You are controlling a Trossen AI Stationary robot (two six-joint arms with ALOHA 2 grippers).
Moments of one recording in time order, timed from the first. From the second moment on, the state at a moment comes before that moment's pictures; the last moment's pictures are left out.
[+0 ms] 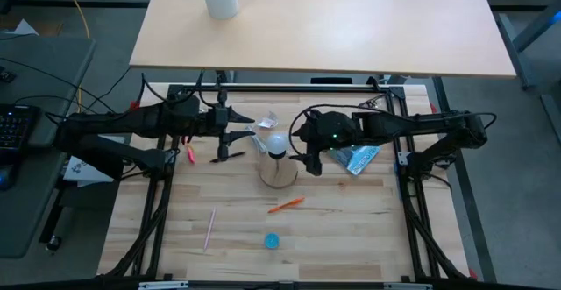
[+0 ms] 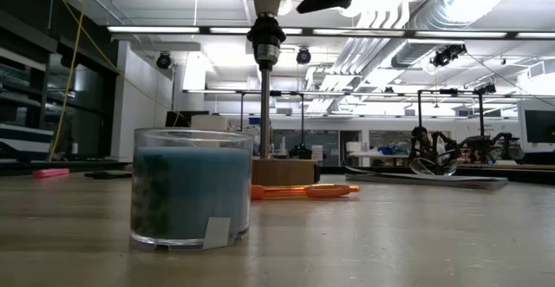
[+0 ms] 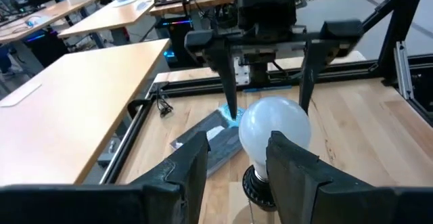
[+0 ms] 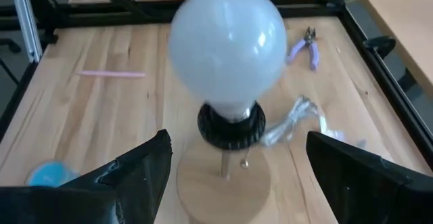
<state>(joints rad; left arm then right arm) 0.05 1.03 1.06 -0.30 -0.09 0.18 0.03 1.47 1.34 -0.50 0.09 0.04</state>
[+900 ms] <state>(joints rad) -0.35 1.00 0.83 -0.28 -0.51 -0.39 0.00 1.42 1.34 -0.66 0.21 0.26</state>
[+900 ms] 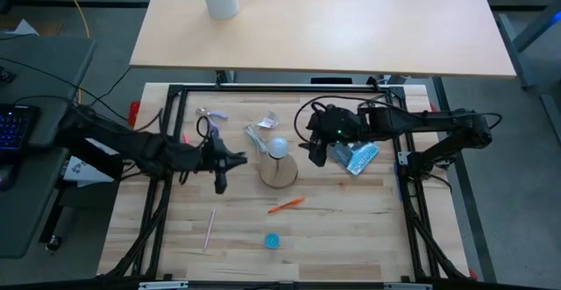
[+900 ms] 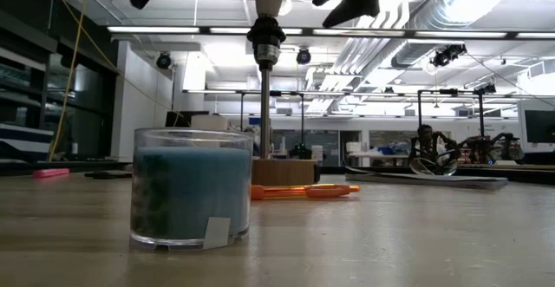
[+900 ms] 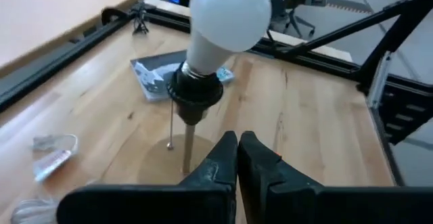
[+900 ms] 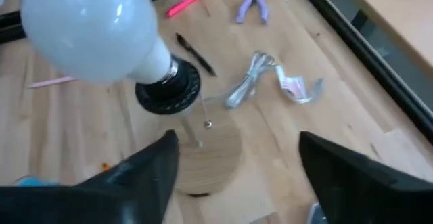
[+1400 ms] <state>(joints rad) -0.33 1.25 0.88 0.13 -0.56 -0.13 -0.14 1.48 1.34 -0.43 0.04 0.29</state>
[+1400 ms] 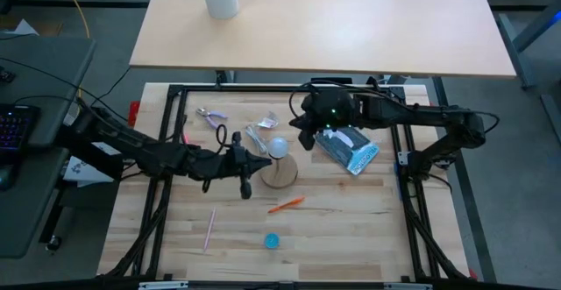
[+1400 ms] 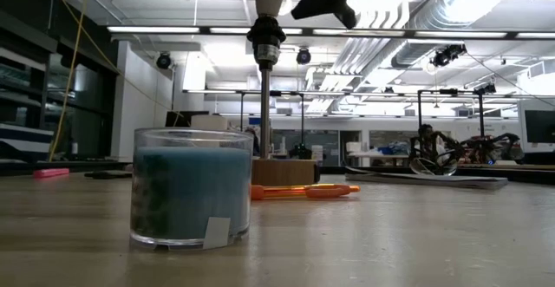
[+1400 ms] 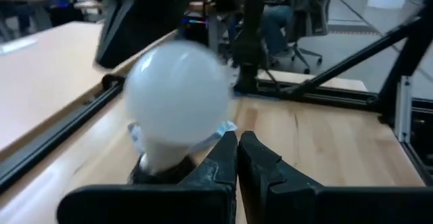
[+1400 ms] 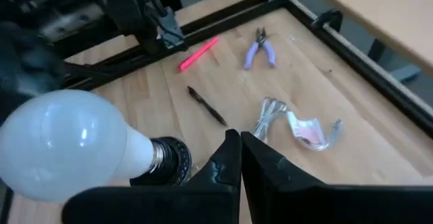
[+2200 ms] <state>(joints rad) -0.30 1.38 0.95 0.13 -0.47 0.01 -0.10 1.51 1.34 -0.30 -0.07 0.35</state>
